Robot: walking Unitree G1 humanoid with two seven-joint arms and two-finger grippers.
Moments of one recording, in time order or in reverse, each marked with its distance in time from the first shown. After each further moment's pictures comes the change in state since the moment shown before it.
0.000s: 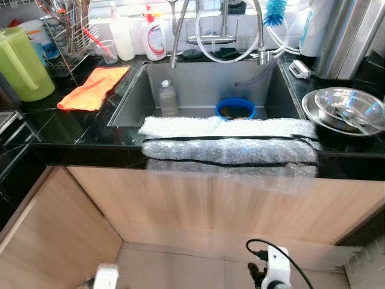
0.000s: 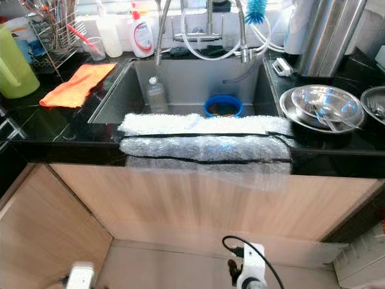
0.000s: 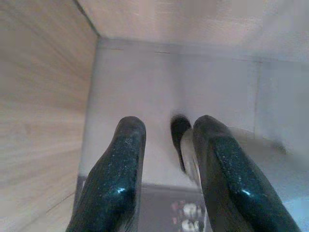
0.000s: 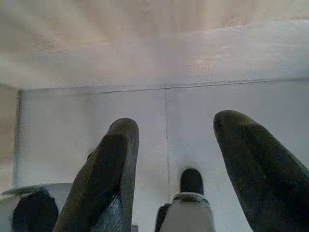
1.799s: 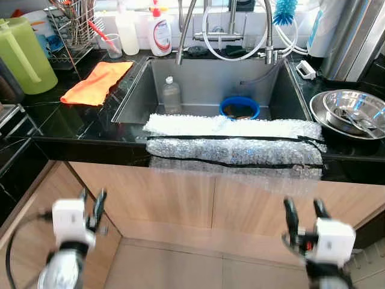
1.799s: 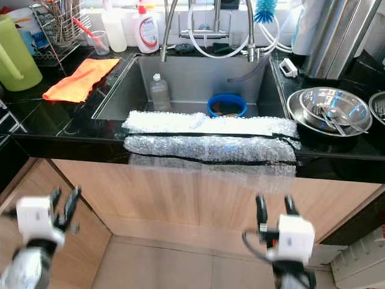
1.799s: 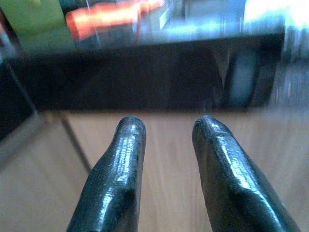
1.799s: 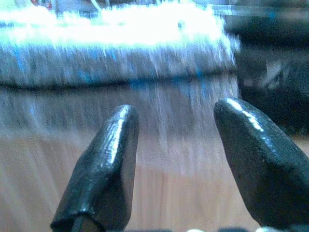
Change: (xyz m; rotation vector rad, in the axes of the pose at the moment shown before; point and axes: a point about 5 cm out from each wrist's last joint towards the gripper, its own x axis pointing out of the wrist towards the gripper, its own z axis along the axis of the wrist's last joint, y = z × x) left arm -0.093 0.015 0.160 0.044 -0.873 0.136; right arm -0.128 -0.007 0.116 -0.202 -0.998 -0.071
